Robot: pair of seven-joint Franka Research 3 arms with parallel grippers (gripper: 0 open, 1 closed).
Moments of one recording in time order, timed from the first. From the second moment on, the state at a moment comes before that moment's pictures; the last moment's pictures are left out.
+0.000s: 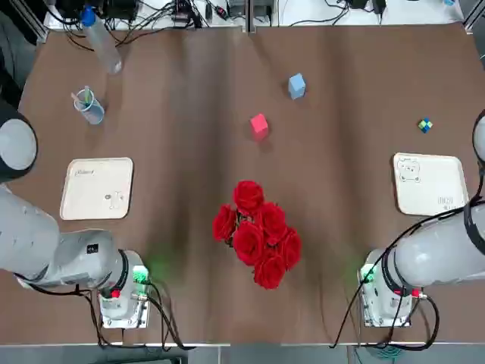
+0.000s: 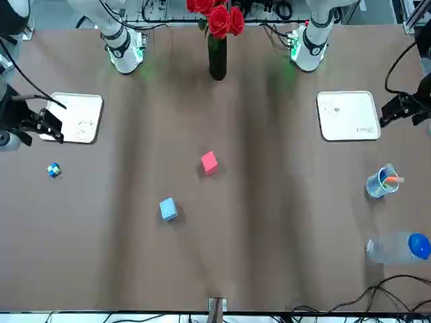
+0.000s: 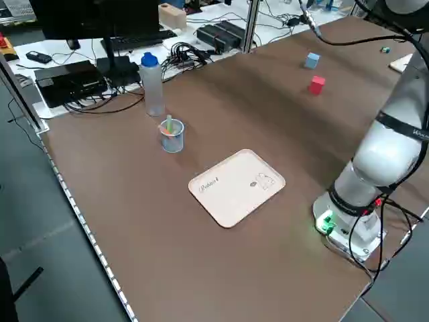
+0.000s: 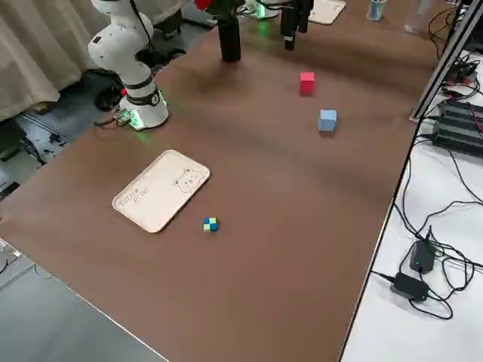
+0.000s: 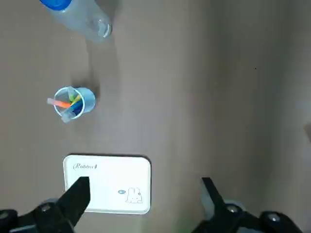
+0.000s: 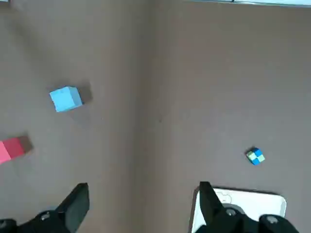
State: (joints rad) left arm 0.12 0.08 -0.15 -1.41 0.03 1.47 -0.05; right arm 0.08 0.12 -0.01 -1.40 -0.02 1.57 0.01
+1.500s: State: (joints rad) left arm -0.27 0.28 -0.24 -1.42 0.03 1.67 -0.44; right arm 0.19 0.23 -0.01 -1.40 -0.02 1.58 0.01
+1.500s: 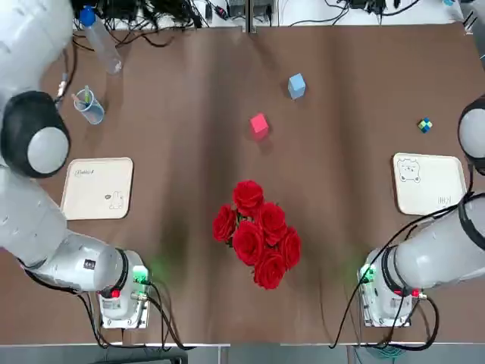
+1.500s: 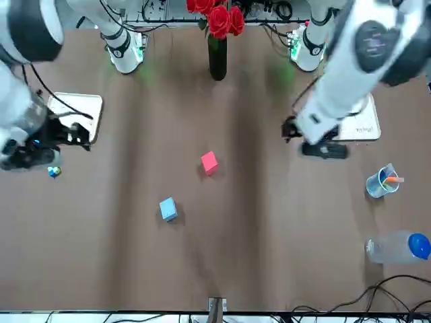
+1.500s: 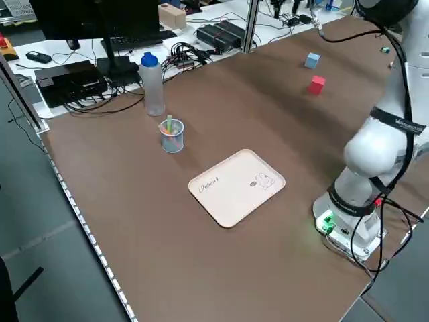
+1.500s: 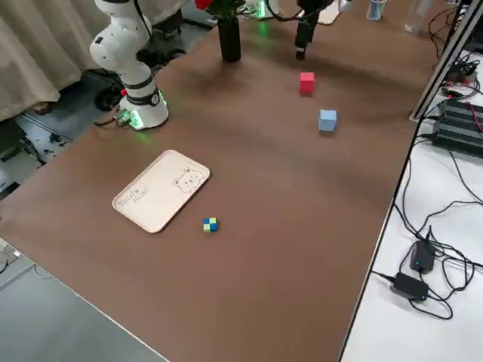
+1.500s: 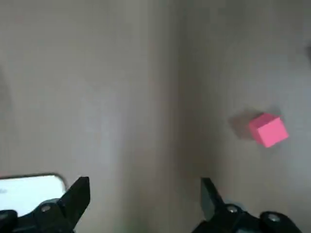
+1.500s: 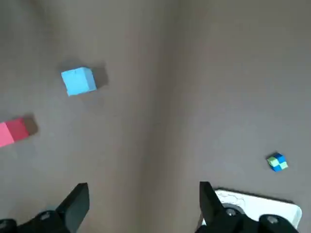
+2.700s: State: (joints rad) left arm -0.55 0.63 -0.23 -1.41 0.04 2.14 -1.12; right arm 0.15 0.47 -0.02 -1.40 0.22 1.67 -0.24
